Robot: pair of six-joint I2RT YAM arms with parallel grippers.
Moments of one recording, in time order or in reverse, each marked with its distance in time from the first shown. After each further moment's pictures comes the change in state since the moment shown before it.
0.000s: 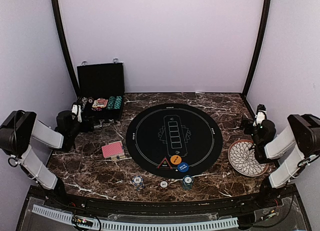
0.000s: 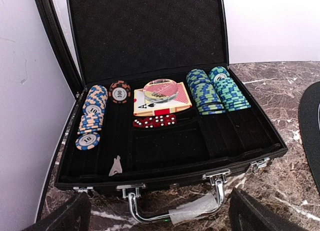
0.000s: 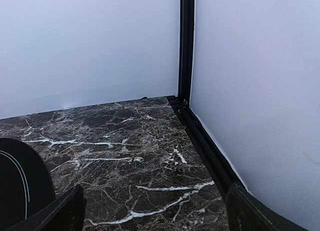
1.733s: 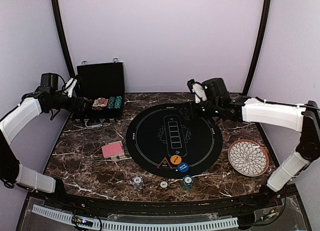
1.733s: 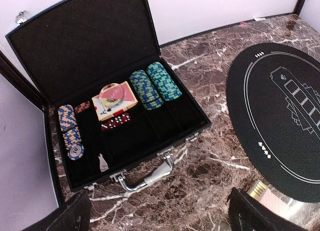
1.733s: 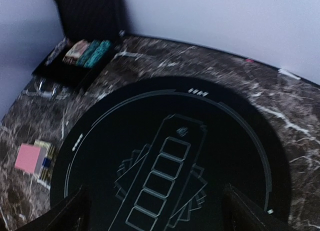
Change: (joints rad) left arm 0.075 -0.301 0.647 -1.307 0.344 0.234; right arm 0.640 -0.028 0.902 -1.355 -0.163 0.201
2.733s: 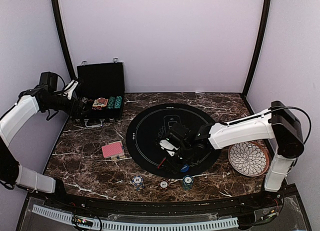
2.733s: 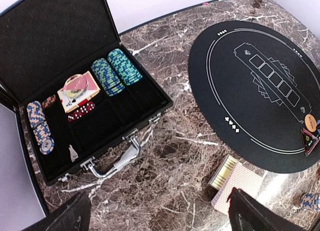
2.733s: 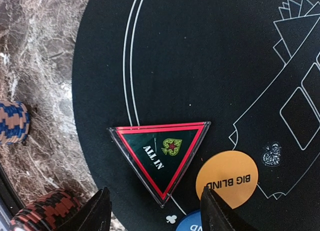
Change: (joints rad) left arm 0.000 -0.016 0.047 -0.216 0.128 0.091; right arm 0.443 0.281 0.000 -0.298 -0.035 -0.051
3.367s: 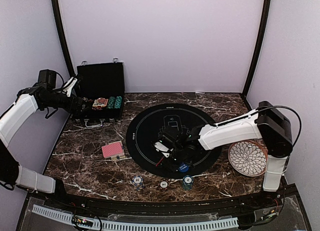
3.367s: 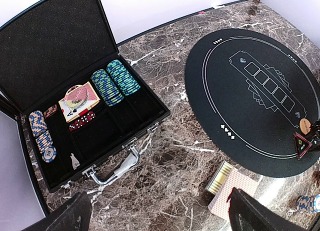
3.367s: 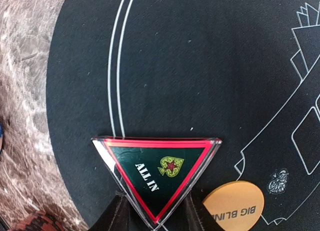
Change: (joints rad) left arm 0.000 -0.006 0.037 -0.006 0.026 -0.008; right arm 0.006 0.120 0.074 -0.002 0.044 -0.043
